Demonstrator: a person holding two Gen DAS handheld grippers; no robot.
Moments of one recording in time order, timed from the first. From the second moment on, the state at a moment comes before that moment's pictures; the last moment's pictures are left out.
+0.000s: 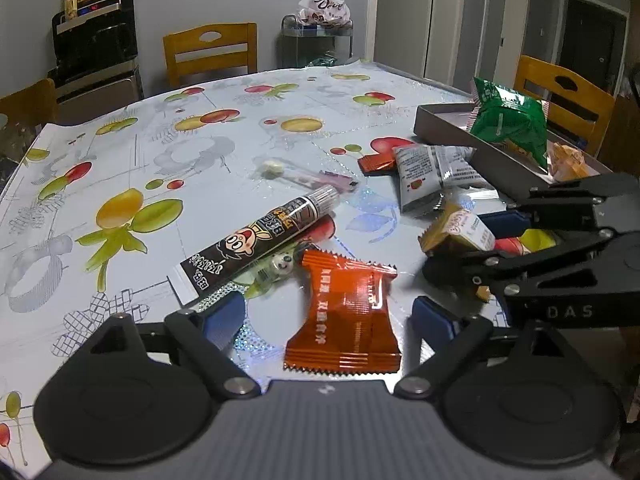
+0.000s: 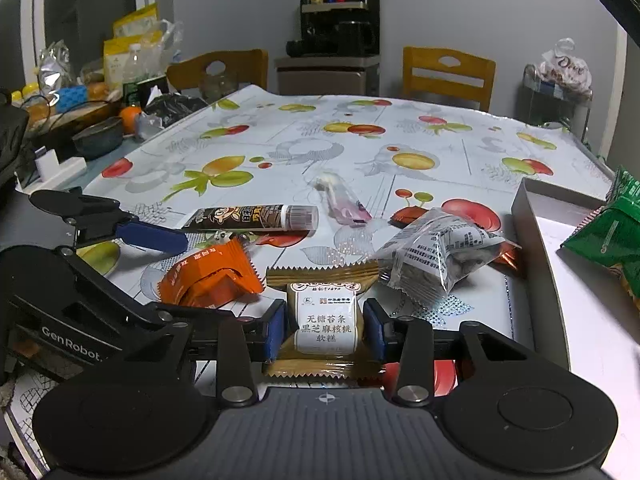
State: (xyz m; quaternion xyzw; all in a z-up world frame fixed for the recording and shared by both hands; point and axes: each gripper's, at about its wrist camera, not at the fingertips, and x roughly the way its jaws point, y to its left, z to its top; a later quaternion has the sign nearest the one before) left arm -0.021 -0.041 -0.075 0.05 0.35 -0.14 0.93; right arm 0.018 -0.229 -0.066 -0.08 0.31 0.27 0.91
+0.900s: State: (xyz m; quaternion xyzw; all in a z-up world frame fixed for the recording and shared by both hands) left arm -0.035 -0.038 -0.064 0.05 0.31 -0.14 0.94; right arm 0.011 -0.233 -0.054 -0.07 0.29 0.28 0.91
